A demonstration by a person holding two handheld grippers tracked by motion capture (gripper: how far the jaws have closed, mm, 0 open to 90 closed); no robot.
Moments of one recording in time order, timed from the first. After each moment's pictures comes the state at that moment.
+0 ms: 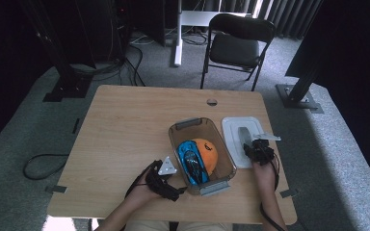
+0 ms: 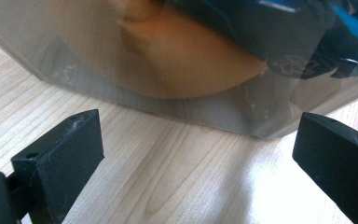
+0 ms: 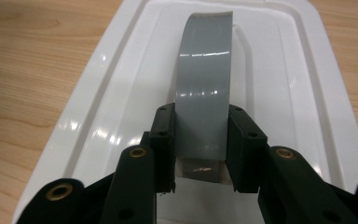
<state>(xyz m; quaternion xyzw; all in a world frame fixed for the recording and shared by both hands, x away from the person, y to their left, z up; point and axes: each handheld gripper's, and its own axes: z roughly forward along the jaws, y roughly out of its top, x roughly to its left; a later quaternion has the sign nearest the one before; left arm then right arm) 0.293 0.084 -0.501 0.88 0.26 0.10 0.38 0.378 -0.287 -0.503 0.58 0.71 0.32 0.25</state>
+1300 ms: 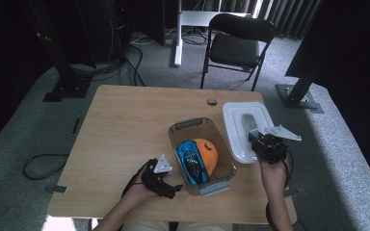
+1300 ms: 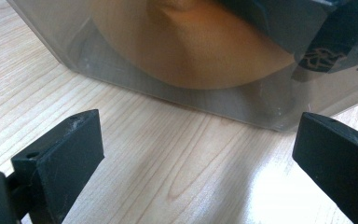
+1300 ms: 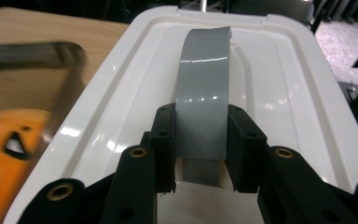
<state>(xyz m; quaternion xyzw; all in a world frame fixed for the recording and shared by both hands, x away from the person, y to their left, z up) 0.296 0.095 -0.499 0.88 0.28 0.10 0.38 0.321 -0.268 -0.396 0.53 0.68 0.40 0.30</state>
